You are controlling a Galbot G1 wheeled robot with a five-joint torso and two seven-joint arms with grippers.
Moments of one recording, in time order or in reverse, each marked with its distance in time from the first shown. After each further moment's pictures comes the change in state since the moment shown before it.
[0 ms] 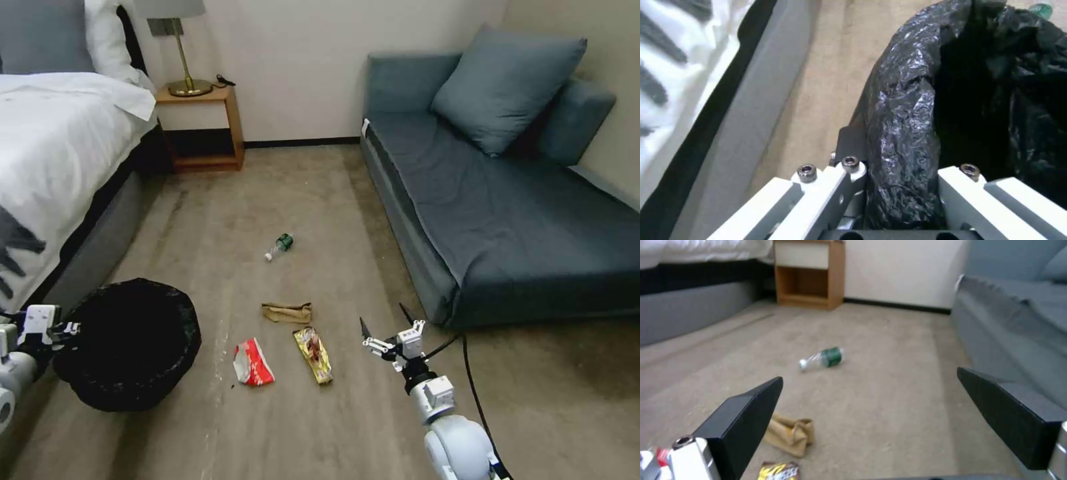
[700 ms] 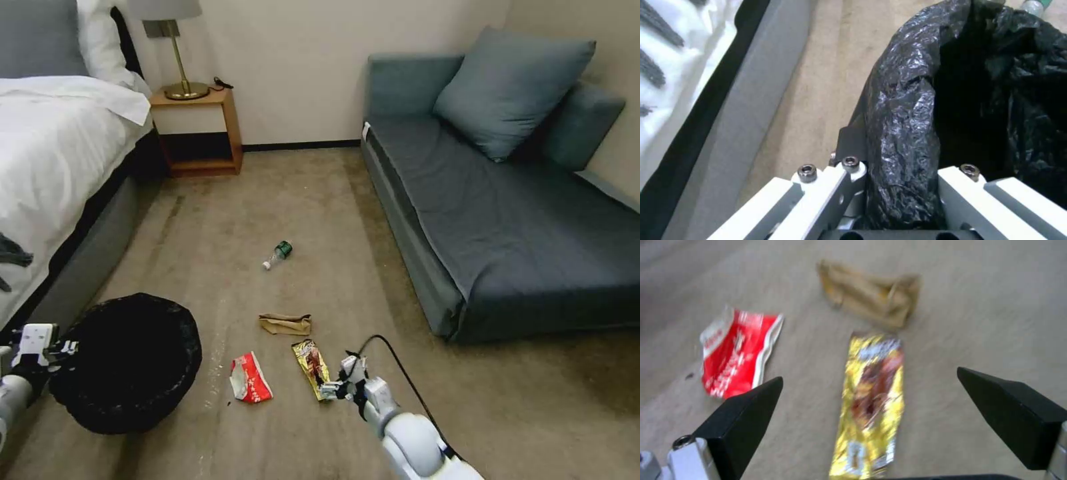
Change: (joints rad) left arm 0.092 -0.054 -0.042 -0.069 0.018 0.003 0.008; right arm 0.270 -0.071 -0.345 -0.264 0.231 -0.405 0.014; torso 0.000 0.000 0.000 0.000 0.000
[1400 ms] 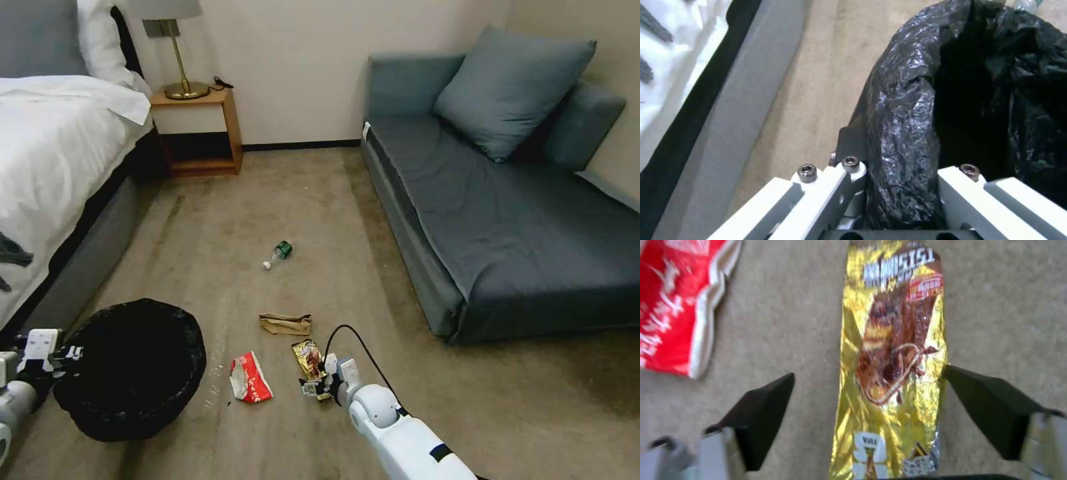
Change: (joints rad) left arm 0.004 -0.011 0.009 -0.020 0.006 0.014 -0.002; right arm 0.174 0.164 -0.023 -0.385 0.000 -0.057 -0.013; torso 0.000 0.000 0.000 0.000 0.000
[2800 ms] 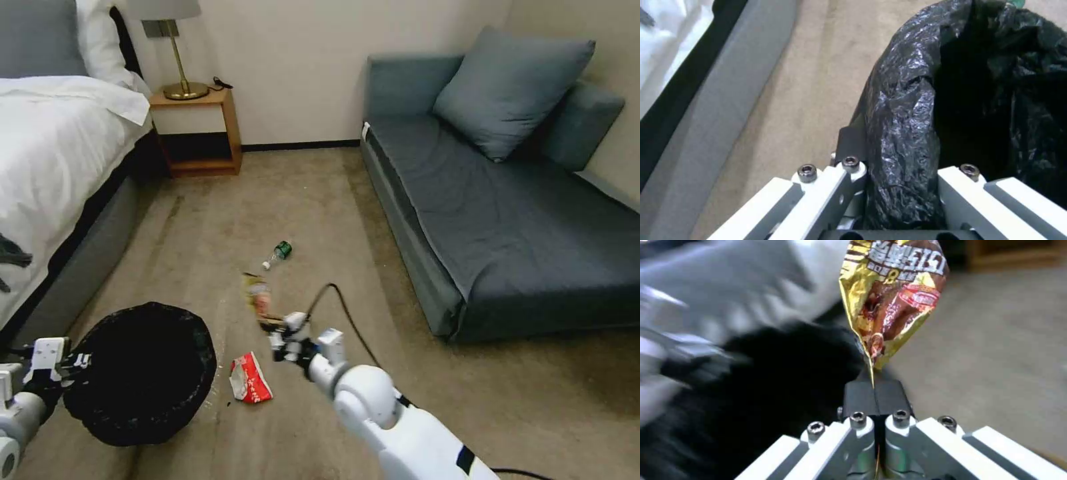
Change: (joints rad) left arm 0.034 -0.090 0.000 -0.074 0.013 0.004 0.000; right arm 0.093 -0.028 -0.309 0.637 0.300 0.019 0.080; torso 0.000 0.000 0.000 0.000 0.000
